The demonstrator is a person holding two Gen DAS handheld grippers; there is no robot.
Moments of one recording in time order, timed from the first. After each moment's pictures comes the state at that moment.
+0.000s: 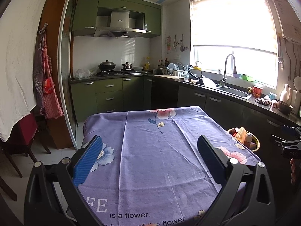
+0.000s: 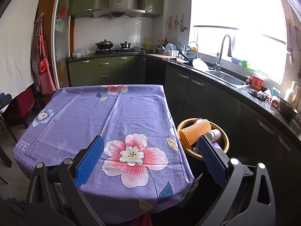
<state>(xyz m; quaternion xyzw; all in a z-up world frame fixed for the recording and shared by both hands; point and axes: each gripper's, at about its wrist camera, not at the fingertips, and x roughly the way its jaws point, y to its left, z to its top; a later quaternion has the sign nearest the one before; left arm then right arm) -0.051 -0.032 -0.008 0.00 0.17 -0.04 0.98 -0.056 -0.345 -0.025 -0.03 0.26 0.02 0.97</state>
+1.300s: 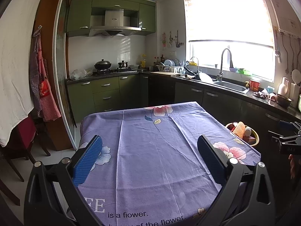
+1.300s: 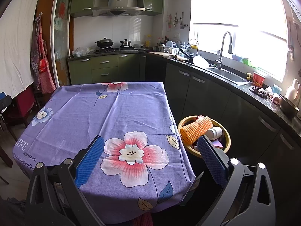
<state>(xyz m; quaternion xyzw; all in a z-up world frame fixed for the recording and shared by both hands) -0.045 -0.042 -0.012 0.02 0.18 -0.05 0.98 -0.052 -0.343 -0.033 -0.02 0.26 0.01 0.96</state>
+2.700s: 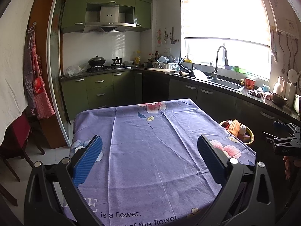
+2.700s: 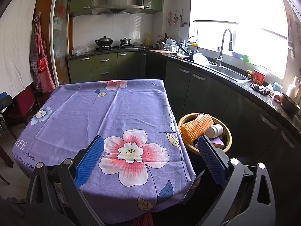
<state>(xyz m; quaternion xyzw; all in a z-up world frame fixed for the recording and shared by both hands) -0.037 -0.048 -0.015 0.01 0.20 -0.07 0.98 -0.047 -0.342 -0.038 -0.02 0.27 0.01 0.96</state>
